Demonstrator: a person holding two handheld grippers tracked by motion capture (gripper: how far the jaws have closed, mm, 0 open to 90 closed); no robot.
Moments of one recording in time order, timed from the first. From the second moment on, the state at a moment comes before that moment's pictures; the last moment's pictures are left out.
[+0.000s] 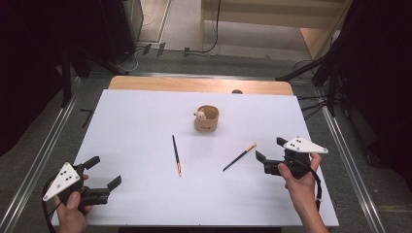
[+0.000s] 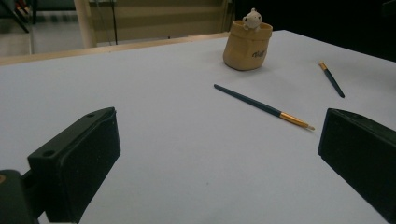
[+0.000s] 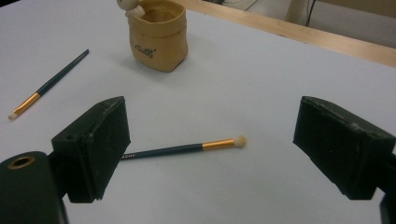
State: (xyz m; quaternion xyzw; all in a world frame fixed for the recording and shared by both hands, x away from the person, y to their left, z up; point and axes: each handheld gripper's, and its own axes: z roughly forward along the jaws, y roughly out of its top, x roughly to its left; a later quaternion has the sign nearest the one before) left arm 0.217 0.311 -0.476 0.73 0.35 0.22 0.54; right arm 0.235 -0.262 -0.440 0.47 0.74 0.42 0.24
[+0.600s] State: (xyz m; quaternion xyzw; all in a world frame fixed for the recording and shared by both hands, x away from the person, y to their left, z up) left arm 0.217 0.310 -0.477 0.73 0.36 0.22 0.54; right arm 0.283 -0.237 -0.432 0.42 0.82 0.35 0.17
